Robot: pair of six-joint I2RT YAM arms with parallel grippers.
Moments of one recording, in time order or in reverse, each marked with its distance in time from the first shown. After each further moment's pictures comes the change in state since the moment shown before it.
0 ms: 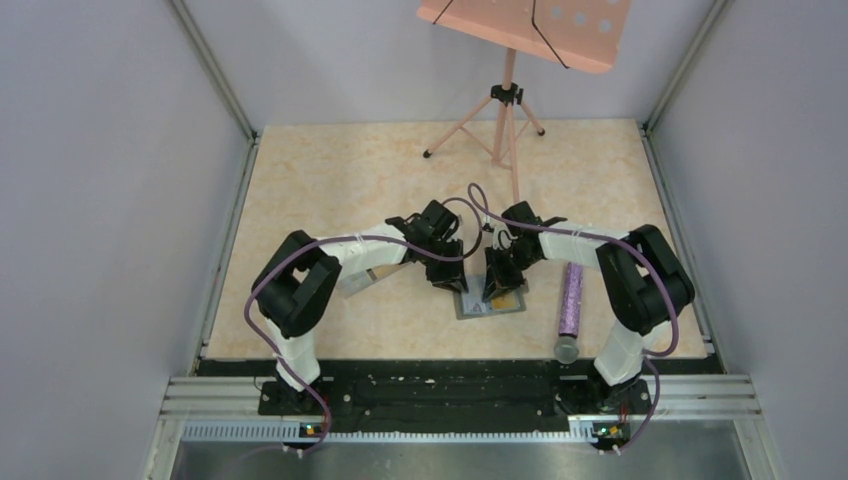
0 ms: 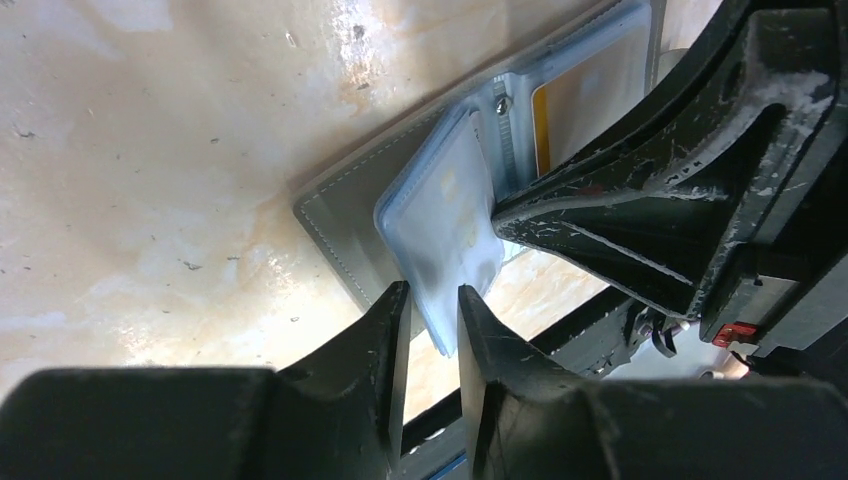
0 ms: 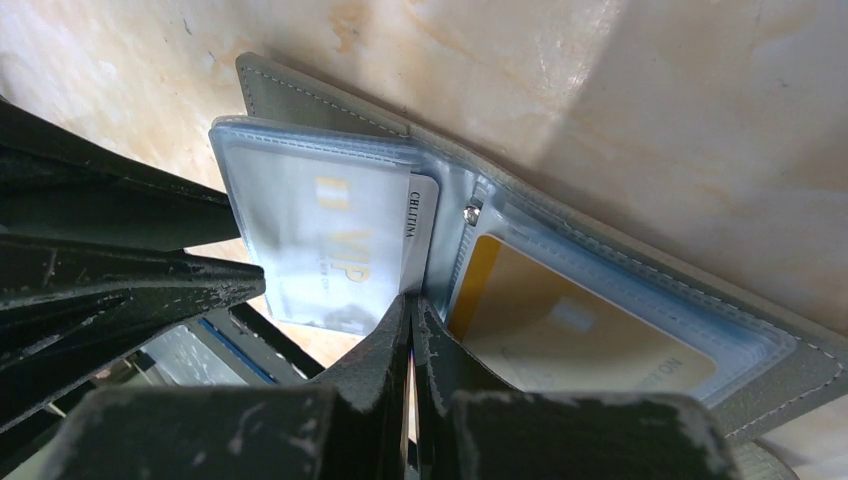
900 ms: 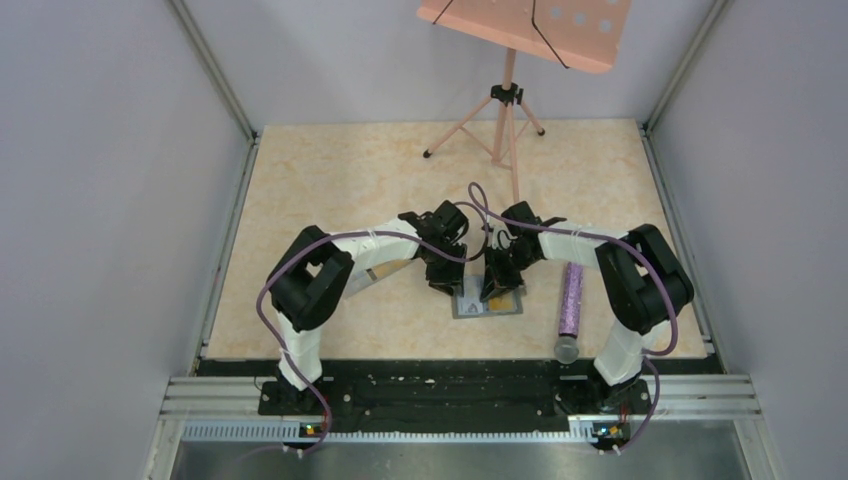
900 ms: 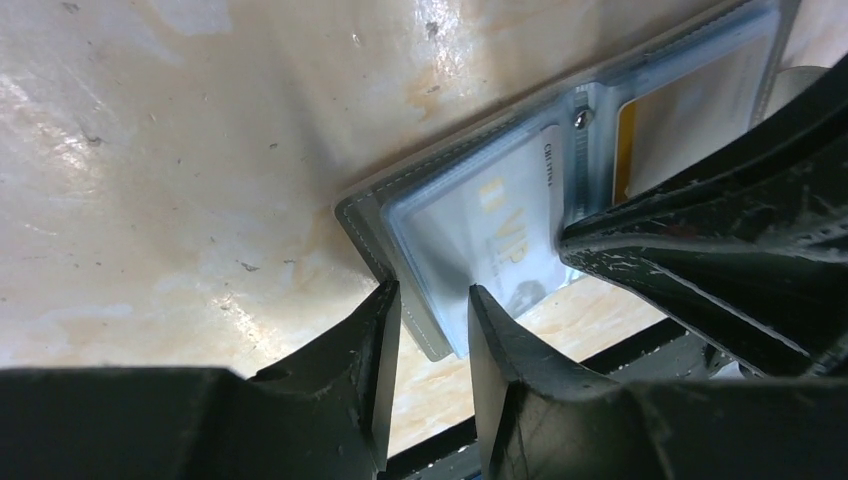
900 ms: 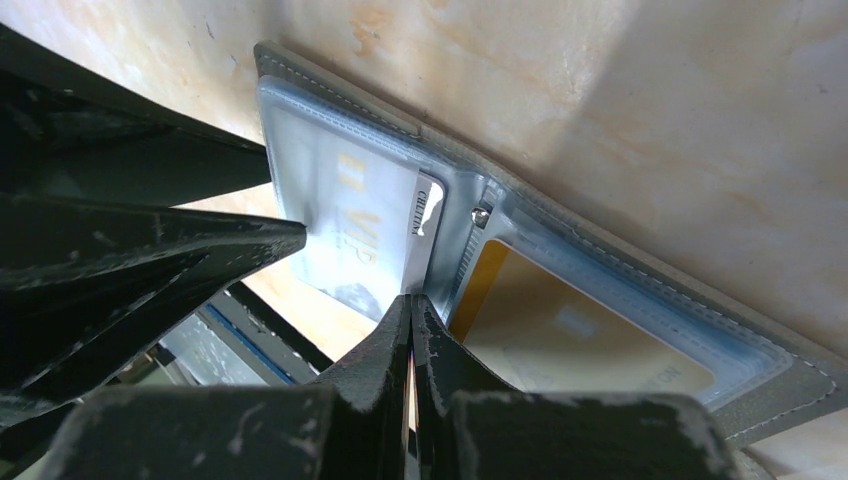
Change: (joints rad) left arm -0.033 0.072 0.116 -0.178 -0.116 0.088; right arm 0.000 0.004 0.000 0.011 -0.033 0.026
